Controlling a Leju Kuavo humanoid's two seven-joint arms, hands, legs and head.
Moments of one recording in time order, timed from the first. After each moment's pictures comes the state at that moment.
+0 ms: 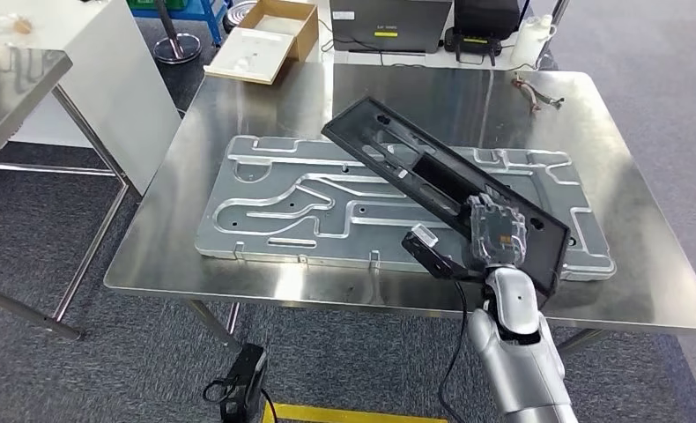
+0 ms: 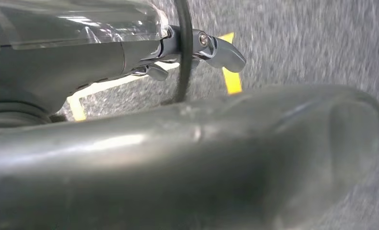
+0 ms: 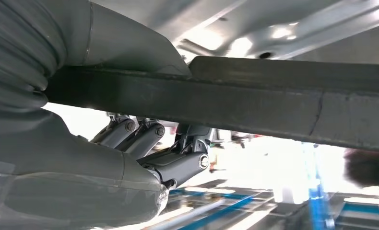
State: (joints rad) left arm -0.38 -0.34 0.95 -0.18 -1.24 0.09 -0.18; right arm -0.37 0.07 0.06 -1.33 1.43 -0.33 0.14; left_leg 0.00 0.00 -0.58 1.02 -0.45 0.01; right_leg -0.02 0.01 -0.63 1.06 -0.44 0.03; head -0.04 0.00
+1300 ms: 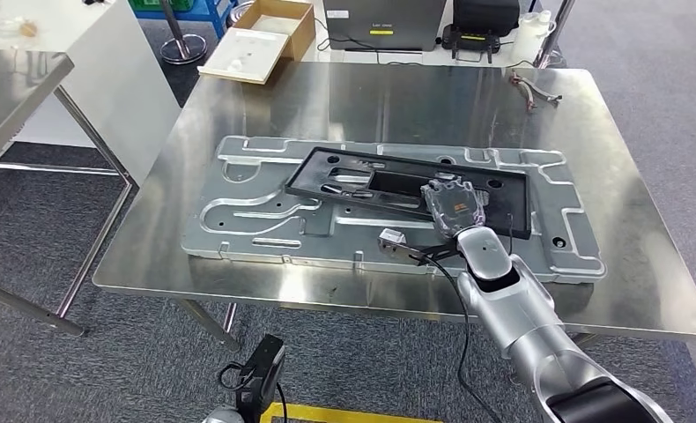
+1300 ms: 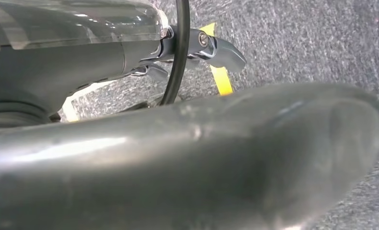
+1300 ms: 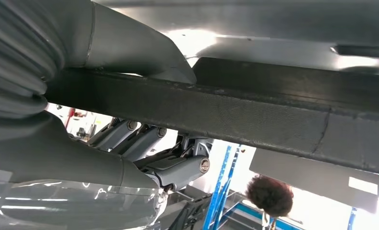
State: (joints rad) left arm -0.38 -0.37 0.72 -0.19 -1.11 0.08 -0.14; right arm -0.69 -0.04 0.39 -0.88 1.48 -0.29 0.09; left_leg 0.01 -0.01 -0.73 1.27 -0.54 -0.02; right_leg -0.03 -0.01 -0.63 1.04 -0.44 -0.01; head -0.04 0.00
